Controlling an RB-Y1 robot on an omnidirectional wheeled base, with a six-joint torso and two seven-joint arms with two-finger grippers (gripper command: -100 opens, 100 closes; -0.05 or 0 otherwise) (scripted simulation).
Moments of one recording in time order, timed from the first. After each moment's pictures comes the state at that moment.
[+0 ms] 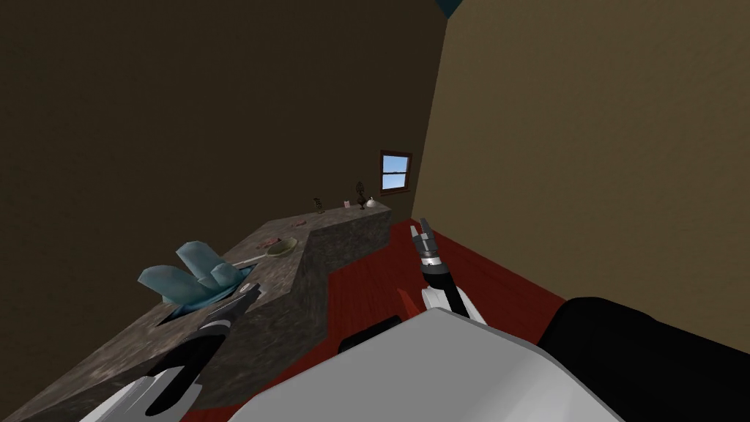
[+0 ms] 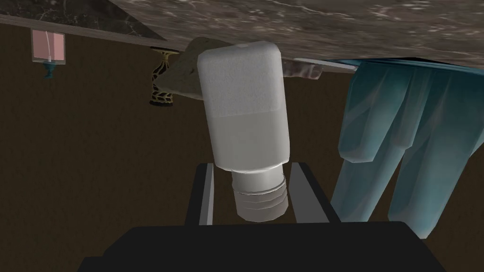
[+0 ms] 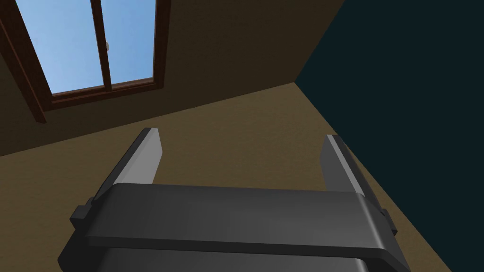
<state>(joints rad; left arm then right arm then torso) 0.30 0.70 0.11 -1.55 -0.56 0.09 -0.12 0.54 0.04 -0.01 -2.25 0.11 -0.50 -0.08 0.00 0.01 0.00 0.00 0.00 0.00</state>
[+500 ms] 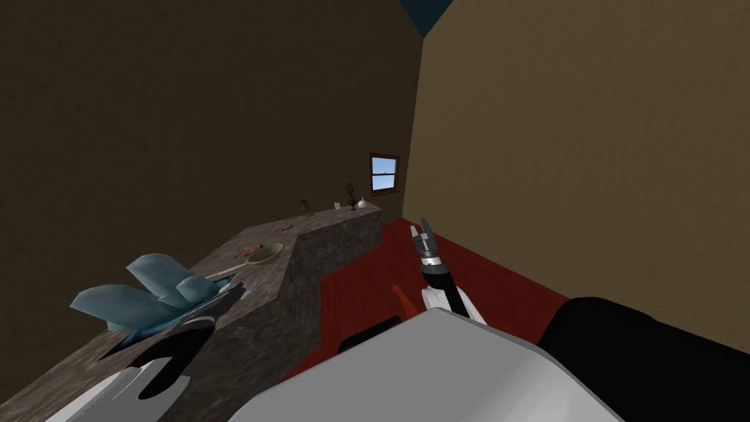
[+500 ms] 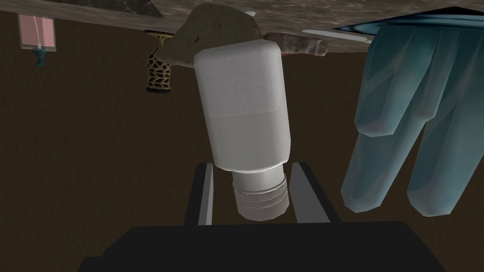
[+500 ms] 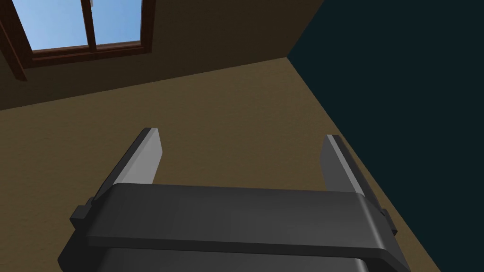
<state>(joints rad) 0.25 0.77 0.13 -1.53 -0.55 0.20 -0.06 0.54 0.04 -0.01 -2.25 0.11 -0.50 -0.08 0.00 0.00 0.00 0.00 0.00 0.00</state>
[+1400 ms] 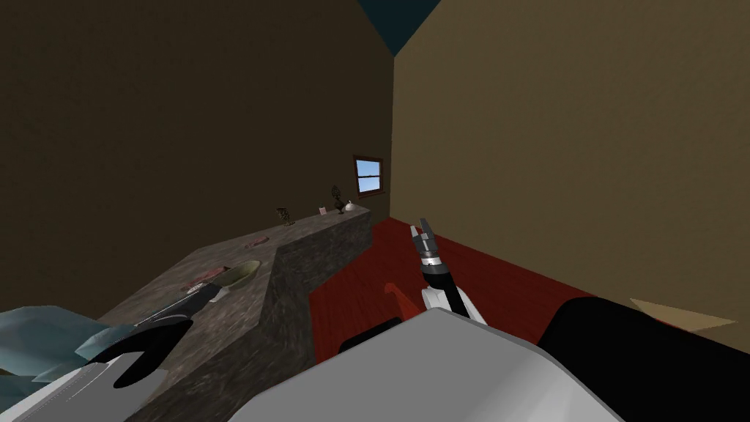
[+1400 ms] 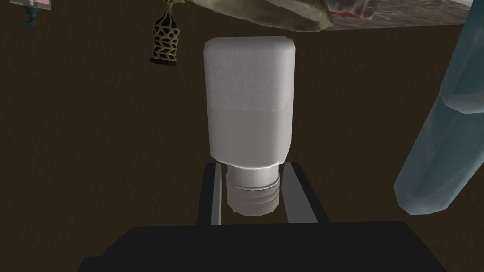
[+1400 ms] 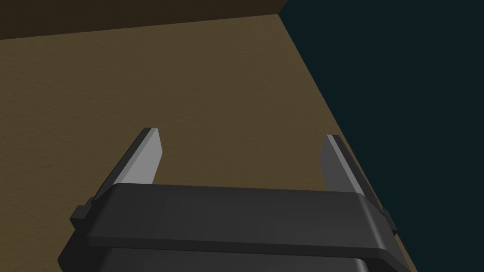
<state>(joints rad) 0.24 0.89 0.16 -1.53 -0.46 0.36 0.02 0.54 0.04 -0.01 -2.25 0.11 -0.50 -0.08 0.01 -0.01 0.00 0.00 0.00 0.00</state>
